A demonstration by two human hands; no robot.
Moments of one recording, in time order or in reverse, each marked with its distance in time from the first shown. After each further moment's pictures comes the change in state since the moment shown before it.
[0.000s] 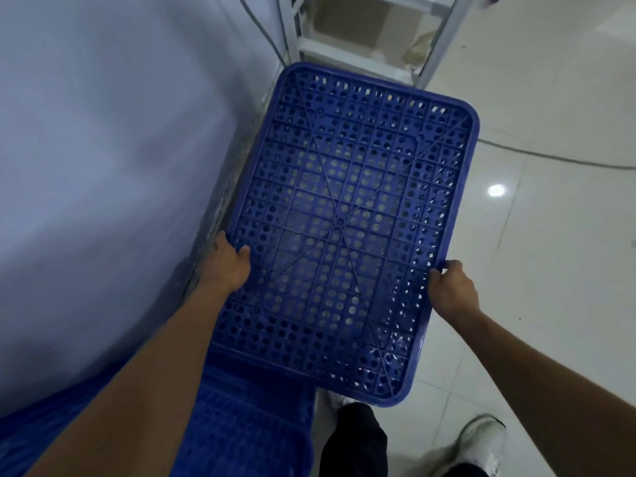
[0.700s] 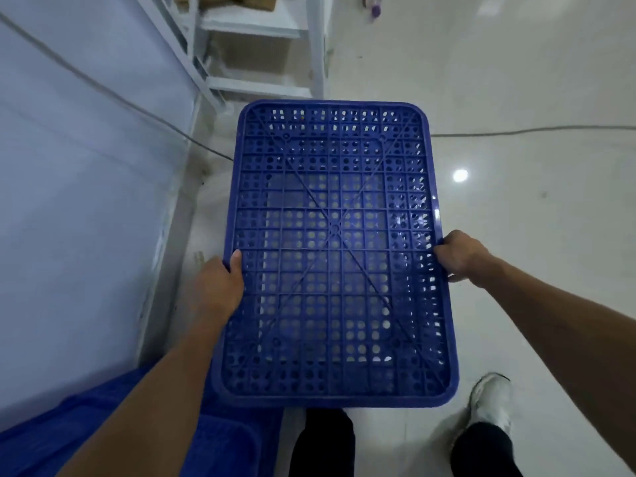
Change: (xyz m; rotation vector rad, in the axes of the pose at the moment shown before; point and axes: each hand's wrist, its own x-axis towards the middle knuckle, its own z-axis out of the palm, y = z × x) left_hand -0.099 0.078 0.089 0.288 0.279 0.312; right_hand 0.030 0.112 -0.156 0.062 -0.152 0.082
